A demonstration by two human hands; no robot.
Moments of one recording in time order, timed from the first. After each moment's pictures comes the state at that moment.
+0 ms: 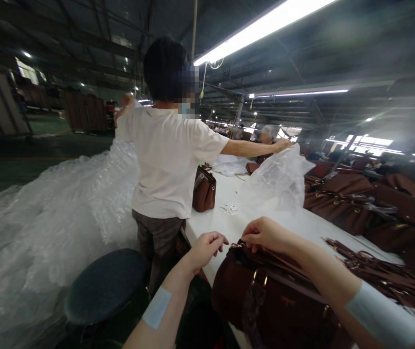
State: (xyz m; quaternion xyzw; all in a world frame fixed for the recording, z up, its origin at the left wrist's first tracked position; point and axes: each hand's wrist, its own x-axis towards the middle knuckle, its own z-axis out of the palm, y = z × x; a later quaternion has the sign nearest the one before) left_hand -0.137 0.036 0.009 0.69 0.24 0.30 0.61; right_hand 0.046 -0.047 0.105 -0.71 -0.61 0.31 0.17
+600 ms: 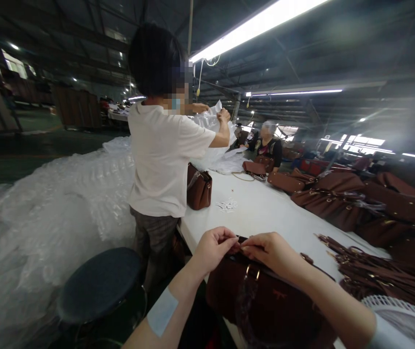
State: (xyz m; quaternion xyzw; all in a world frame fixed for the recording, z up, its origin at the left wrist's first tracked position) left_hand -0.110 0.003 0.024 0.58 0.18 0.34 0.72; right_hand 0.044 -0.100 0.092 -0.68 -0.66 0.22 0.22
